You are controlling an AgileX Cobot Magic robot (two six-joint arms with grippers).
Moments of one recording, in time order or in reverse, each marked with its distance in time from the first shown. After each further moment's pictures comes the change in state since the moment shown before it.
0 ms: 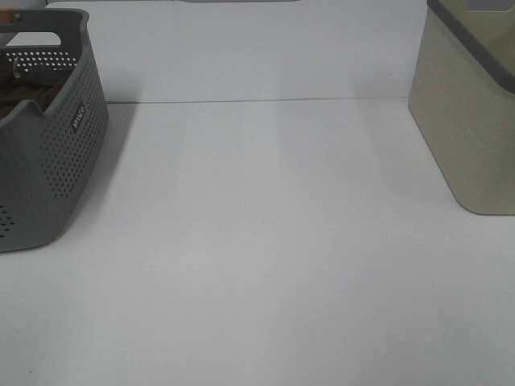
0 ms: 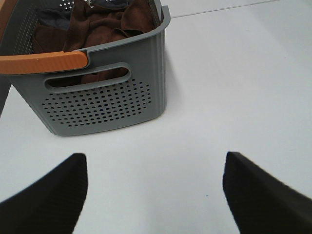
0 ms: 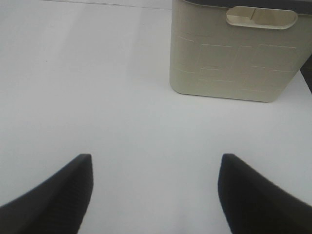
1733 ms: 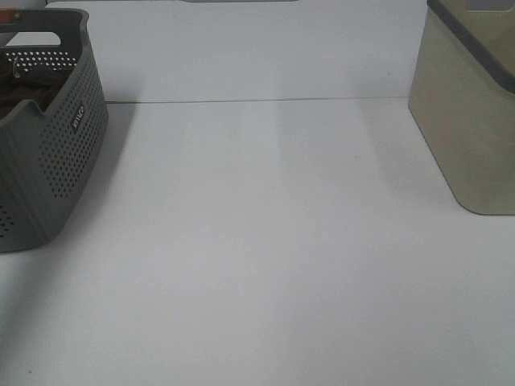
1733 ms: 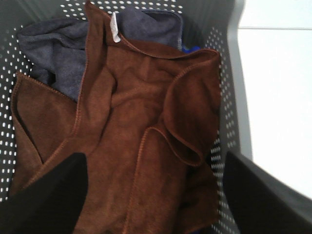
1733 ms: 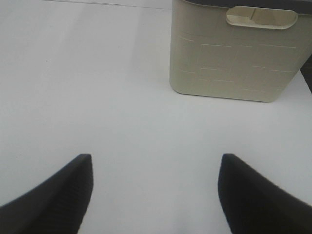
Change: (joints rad) left arm 0.042 1.708 -1.042 0.112 -0.207 -0.215; right arm 0.000 0.000 0.000 0.000 0.000 0.000
